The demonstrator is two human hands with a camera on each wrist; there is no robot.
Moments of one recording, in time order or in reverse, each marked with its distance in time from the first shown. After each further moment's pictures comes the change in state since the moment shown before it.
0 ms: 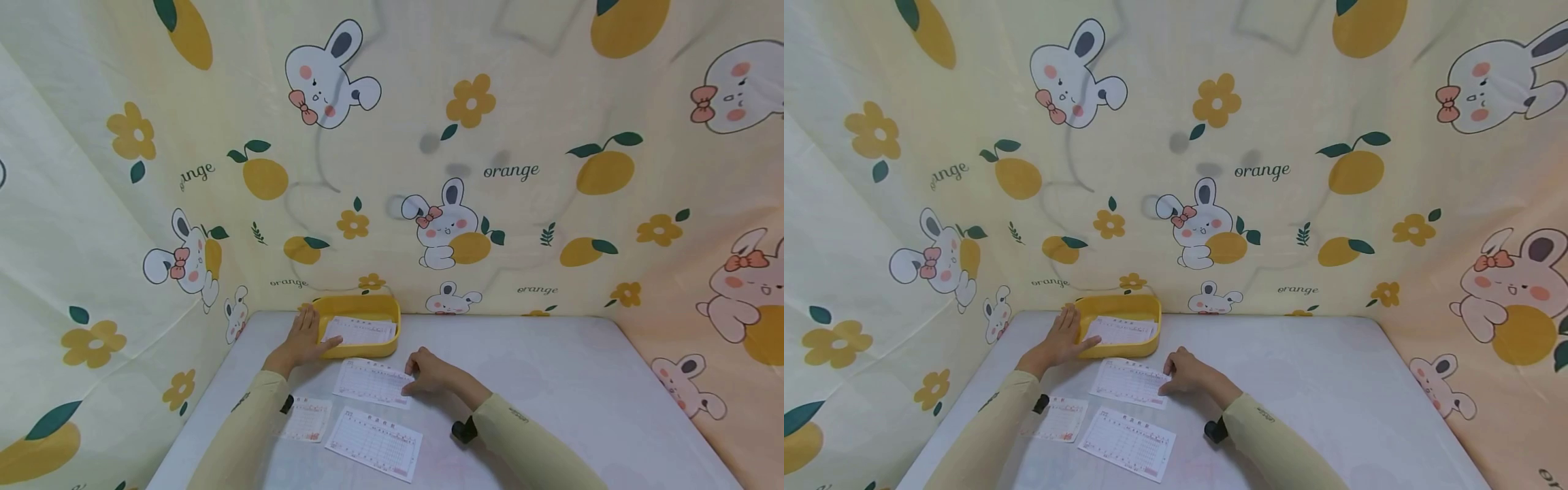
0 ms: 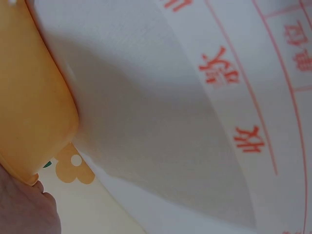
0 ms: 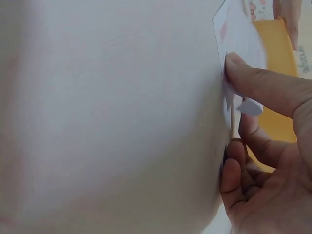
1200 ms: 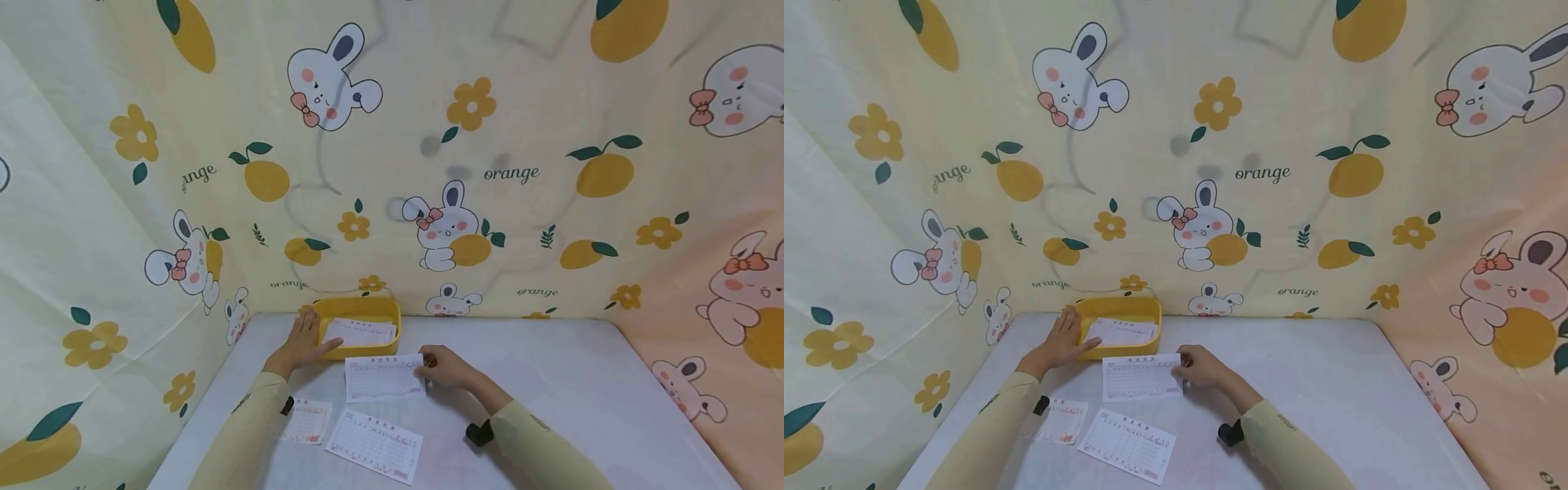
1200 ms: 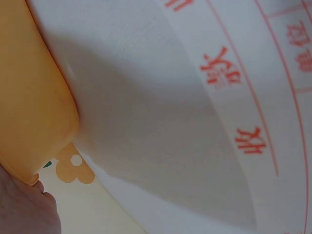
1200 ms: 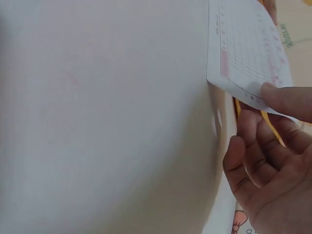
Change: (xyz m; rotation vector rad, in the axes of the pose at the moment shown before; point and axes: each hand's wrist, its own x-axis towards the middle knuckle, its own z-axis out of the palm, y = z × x) left_hand -0.009 0.011 -0.004 -0.042 0.017 -0.019; right_hand -0.016 0.020 -0.024 0.174 0.083 -0.138
